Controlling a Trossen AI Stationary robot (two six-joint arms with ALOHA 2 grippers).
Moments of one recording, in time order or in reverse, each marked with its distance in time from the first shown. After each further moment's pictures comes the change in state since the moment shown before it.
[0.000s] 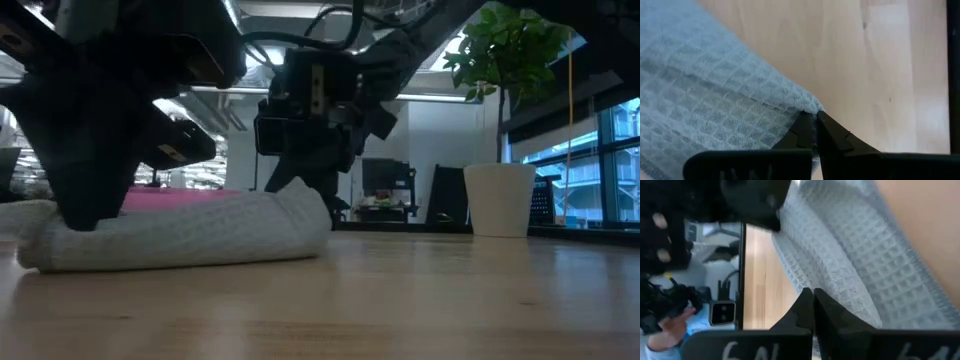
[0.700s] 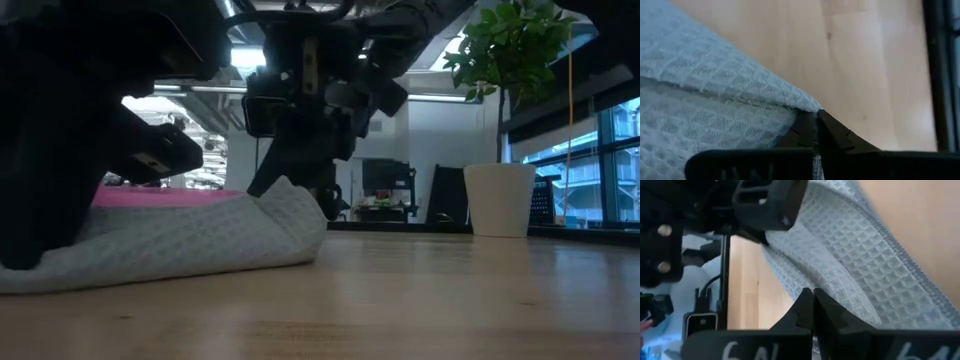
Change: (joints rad) left arm -0.095 0.080 0.005 0.115 -0.038 -0.085; right arm 0.120 -0.034 0.000 0.017 0.227 0.054
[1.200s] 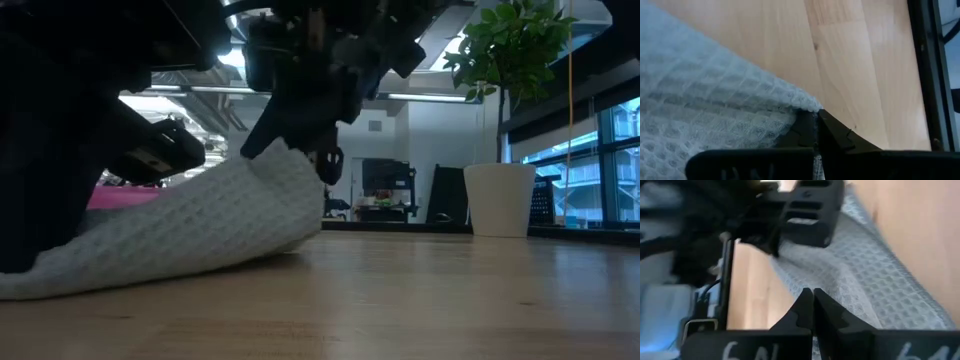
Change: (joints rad) left arm -0.017 0.003 -0.002 0.043 -0.017 0.002; right arm 0.083 -0.085 0.000 -0.017 0.166 -0.008
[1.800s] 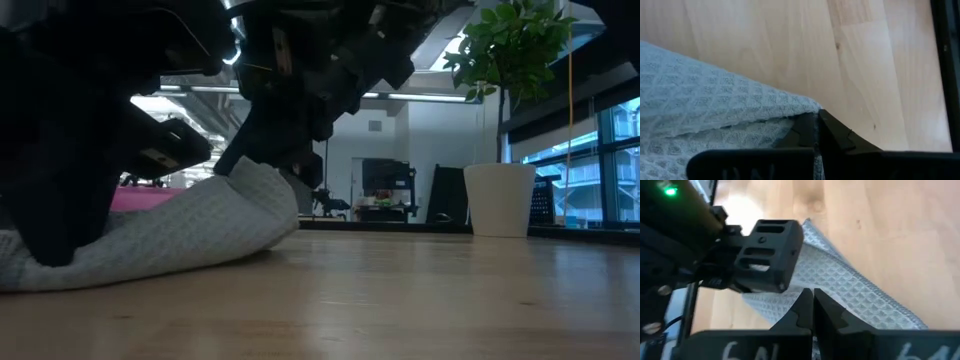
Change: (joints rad) left arm -0.003 -0.001 -0.002 -0.006 -0.041 0.005; right arm -0.058 0.034 0.000 0.108 0.168 -0.032
